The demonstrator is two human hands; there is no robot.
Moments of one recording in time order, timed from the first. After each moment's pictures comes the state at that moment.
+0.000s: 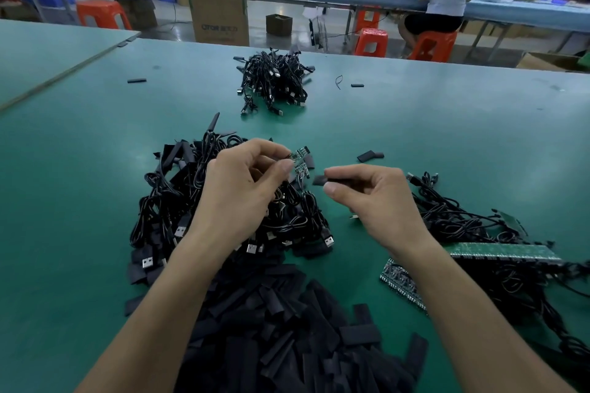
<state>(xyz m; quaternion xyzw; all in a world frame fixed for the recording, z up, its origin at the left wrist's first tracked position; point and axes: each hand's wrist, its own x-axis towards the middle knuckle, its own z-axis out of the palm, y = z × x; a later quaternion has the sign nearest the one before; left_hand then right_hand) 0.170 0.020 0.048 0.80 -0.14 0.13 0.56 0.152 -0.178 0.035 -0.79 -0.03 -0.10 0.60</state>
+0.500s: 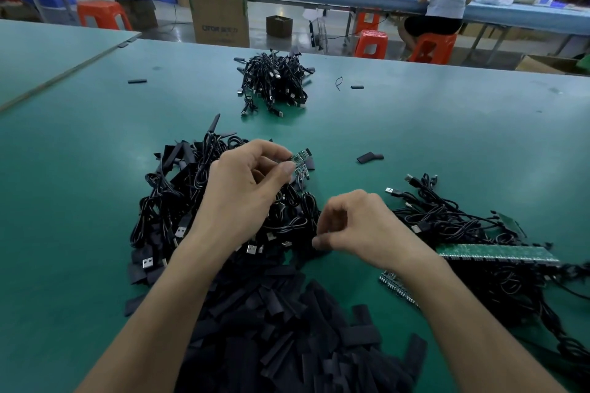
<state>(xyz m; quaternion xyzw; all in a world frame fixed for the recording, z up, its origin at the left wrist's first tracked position) 0.168 0.019 0.051 0.81 -0.14 0.12 0.56 0.147 -0.176 0.031 -0.94 -0.08 0.05 0.34</state>
